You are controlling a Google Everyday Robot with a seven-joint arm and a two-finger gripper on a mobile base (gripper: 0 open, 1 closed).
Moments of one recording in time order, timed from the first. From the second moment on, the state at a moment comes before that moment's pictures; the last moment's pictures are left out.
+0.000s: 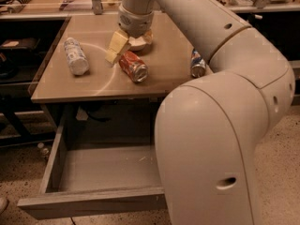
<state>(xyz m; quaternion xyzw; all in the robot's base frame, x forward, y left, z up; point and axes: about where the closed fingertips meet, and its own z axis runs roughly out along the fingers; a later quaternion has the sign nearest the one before) 0.688 0.048 0.880 -0.44 0.89 0.08 0.09</state>
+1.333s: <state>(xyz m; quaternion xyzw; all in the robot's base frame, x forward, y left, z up) 0.719 0.027 0.822 -0.41 0.91 0.08 0.07</state>
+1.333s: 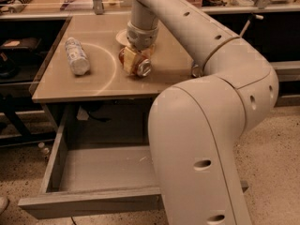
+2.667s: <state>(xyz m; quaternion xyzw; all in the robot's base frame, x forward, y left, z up) 0.690 0.013 0.862 -0.42 0.90 0.08 0.10</state>
